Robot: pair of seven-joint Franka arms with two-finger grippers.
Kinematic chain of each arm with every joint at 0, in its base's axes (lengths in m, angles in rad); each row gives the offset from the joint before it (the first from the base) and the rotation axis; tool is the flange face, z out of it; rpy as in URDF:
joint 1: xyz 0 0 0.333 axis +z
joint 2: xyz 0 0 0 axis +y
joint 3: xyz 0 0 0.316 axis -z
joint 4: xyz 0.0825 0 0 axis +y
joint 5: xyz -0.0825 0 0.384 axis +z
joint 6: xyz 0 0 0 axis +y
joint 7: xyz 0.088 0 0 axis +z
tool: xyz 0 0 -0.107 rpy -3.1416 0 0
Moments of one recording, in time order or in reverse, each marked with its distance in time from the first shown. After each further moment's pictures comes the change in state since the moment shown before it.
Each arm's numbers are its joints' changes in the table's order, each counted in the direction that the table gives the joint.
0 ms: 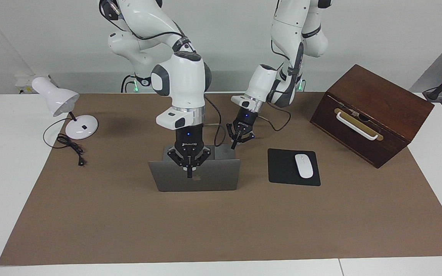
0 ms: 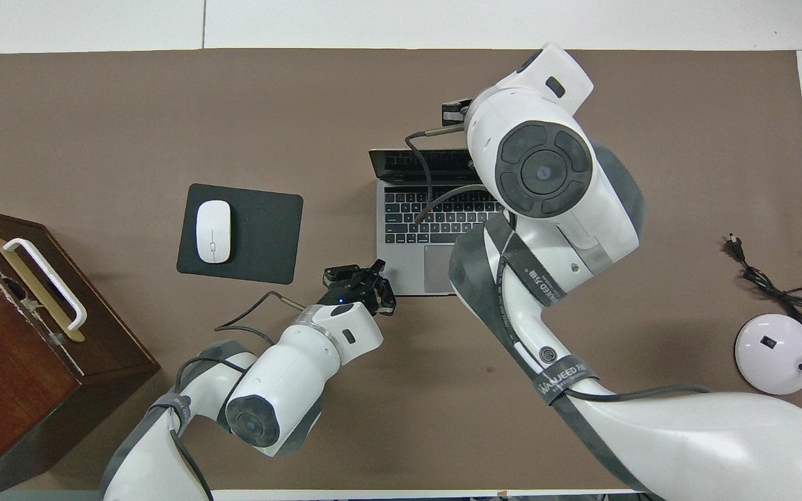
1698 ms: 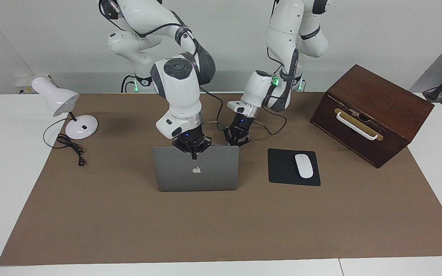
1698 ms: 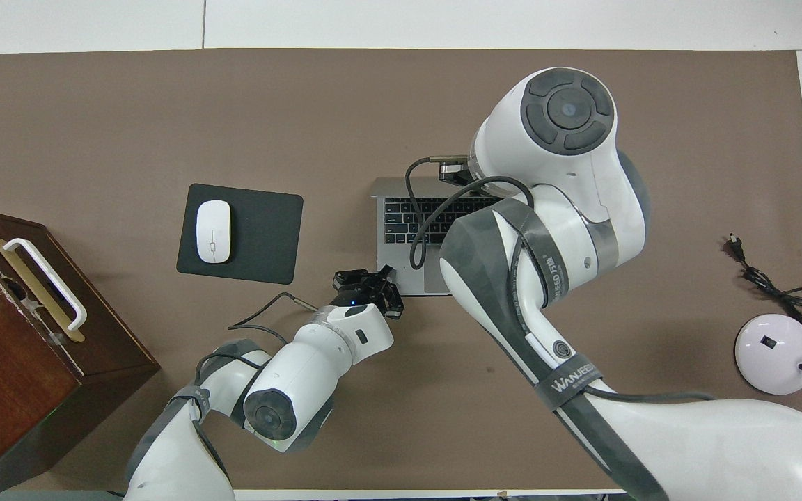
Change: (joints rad) left arm -0.025 0.063 -0.003 -0.022 0.000 -0.007 -0.018; right arm 0.001 -0.015 -0.004 -0.009 0.405 0.395 0.138
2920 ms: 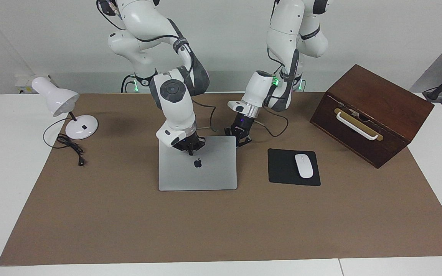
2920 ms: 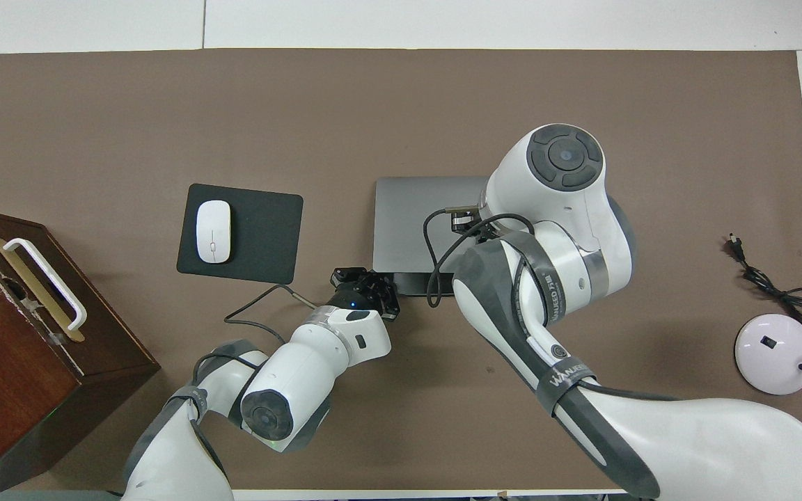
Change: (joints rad) left arm 0.001 0.000 -0.007 0.008 0.000 -0.013 -0.146; right arm -0.012 -0.039 -0.004 0.251 0.049 -0.106 0.082
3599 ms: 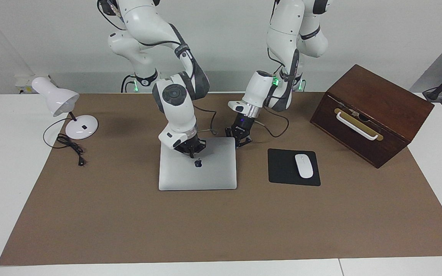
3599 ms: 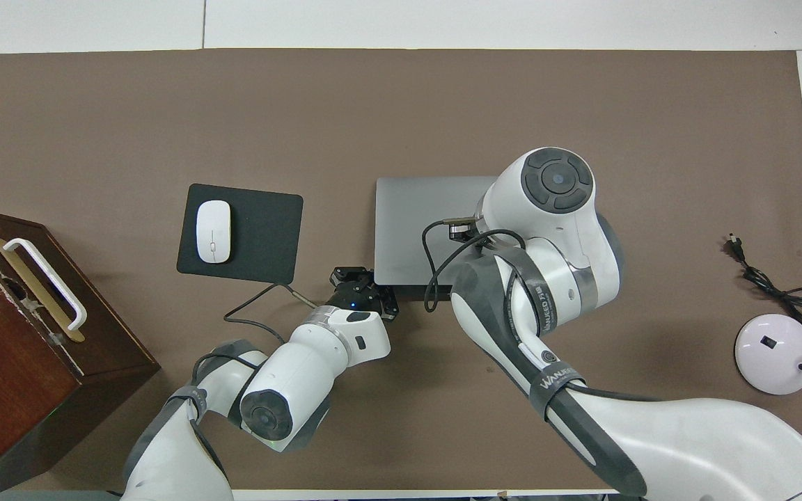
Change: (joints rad) left arm 0.000 0.000 -0.001 0.001 0.000 -0.002 -0.035; right arm 0.007 0.000 -0.001 0.077 0.000 -0.103 0.000
